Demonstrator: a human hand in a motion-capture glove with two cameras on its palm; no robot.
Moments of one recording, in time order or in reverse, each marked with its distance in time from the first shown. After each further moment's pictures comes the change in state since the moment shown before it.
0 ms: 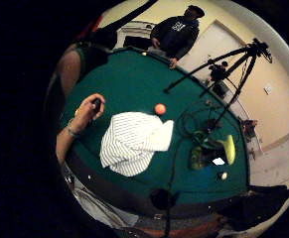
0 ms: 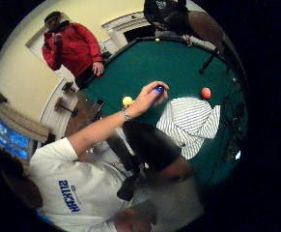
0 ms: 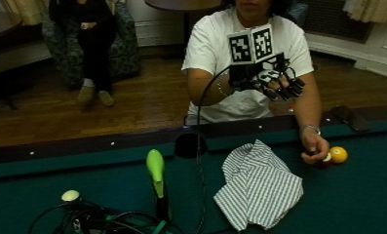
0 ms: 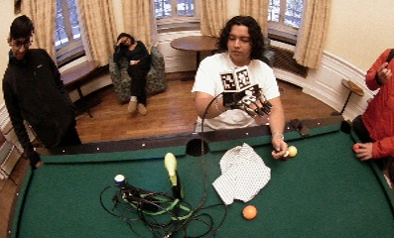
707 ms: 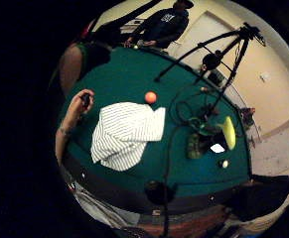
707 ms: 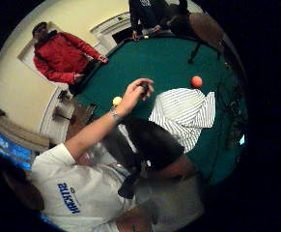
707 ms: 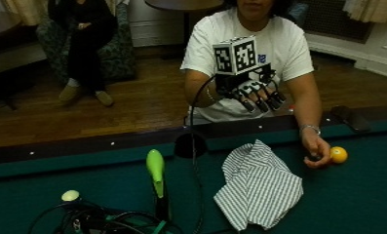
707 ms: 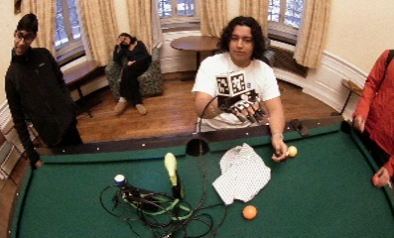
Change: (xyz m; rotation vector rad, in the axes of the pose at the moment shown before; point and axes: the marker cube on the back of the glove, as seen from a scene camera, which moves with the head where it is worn) arm 0.037 0.028 0.016 -0.048 -0.008 0.125
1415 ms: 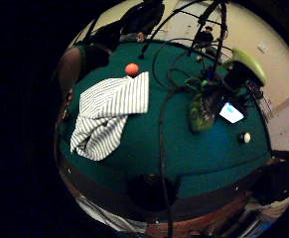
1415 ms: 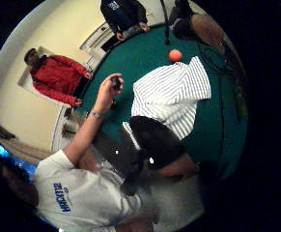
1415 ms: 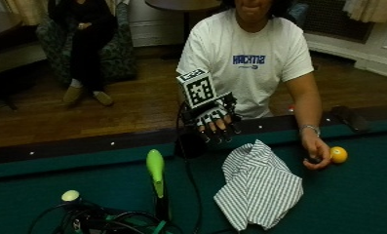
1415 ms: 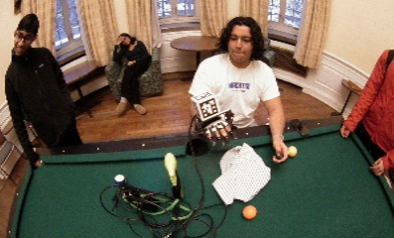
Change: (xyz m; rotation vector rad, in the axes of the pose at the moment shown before) arm 0.080 0.077 0.067 -0.009 -0.103 0.236
